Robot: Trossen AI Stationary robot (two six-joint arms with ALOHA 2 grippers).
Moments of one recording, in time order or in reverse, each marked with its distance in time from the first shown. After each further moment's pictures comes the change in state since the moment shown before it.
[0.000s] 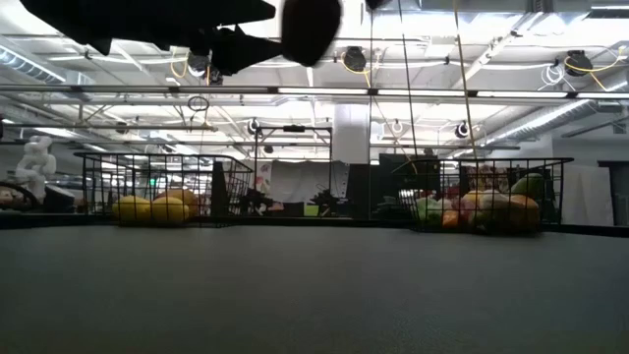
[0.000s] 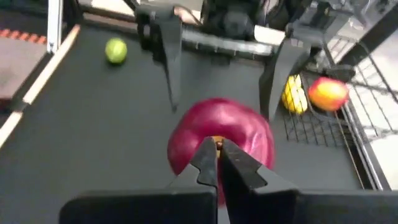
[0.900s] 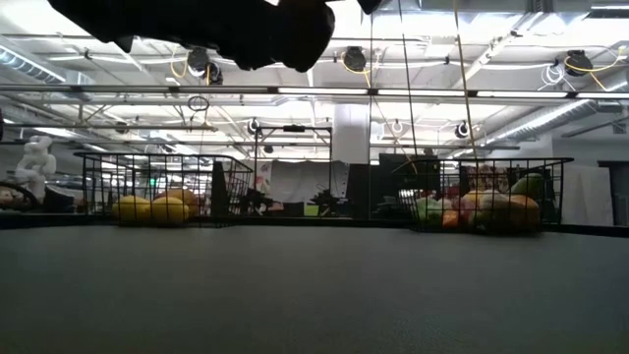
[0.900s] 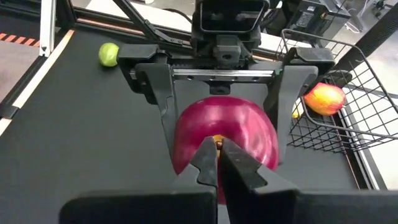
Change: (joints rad) left arm -0.002 0.144 0.099 0.037 -0.098 0.133; right arm -0.022 0.017 0.000 0.034 -0.013 -0.018
